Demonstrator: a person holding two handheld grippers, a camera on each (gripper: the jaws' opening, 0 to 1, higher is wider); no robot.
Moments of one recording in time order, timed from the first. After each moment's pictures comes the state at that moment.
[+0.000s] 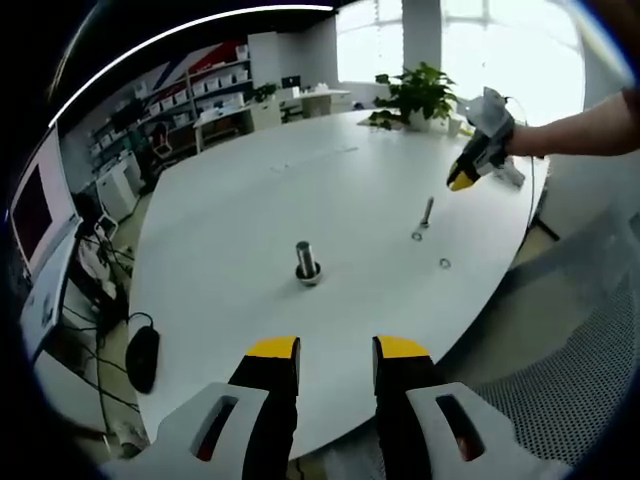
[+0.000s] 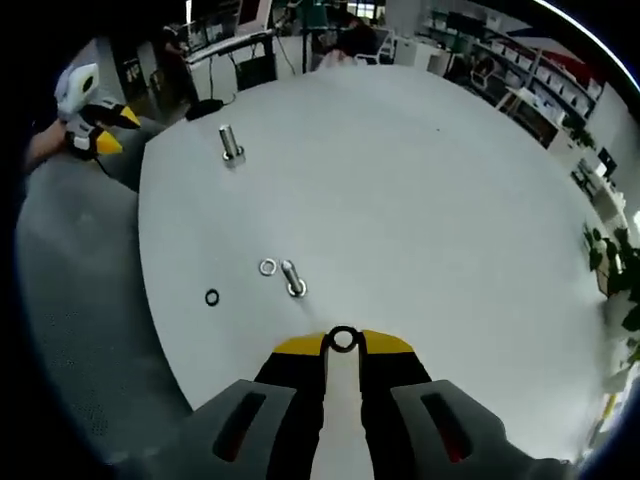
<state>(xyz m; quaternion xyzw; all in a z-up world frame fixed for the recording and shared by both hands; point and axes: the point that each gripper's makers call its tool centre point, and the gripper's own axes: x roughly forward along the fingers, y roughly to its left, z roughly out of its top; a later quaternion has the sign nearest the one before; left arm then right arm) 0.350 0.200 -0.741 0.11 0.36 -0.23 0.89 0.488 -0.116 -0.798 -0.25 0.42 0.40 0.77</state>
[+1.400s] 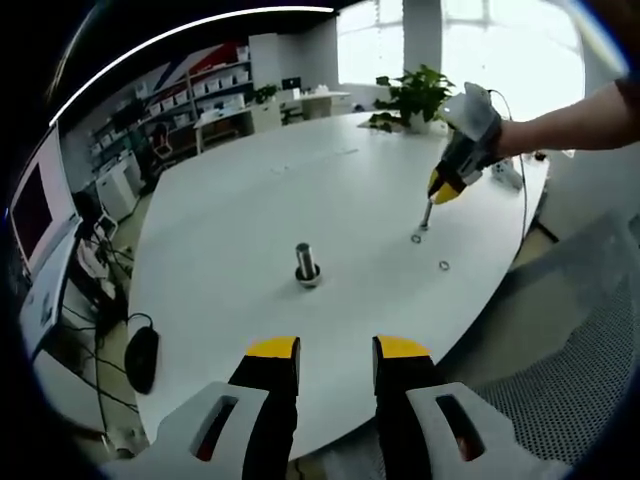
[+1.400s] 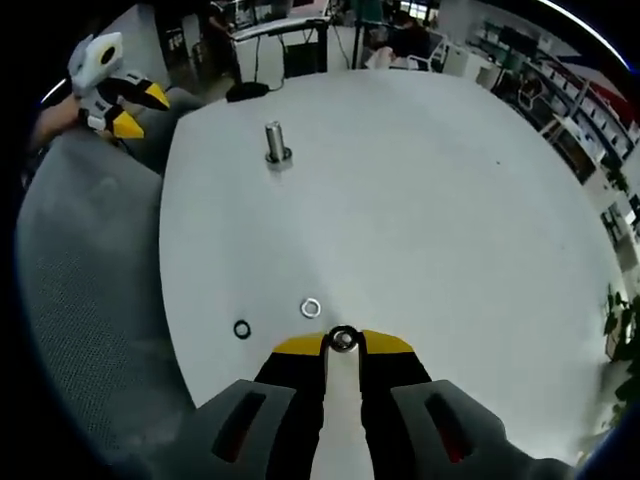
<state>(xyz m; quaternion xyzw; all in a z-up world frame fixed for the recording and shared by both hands) 0.351 0.199 -0.740 0.11 0.36 -0.24 0.90 0.480 -0.058 -0.805 -0.31 0.42 0.46 0.72</state>
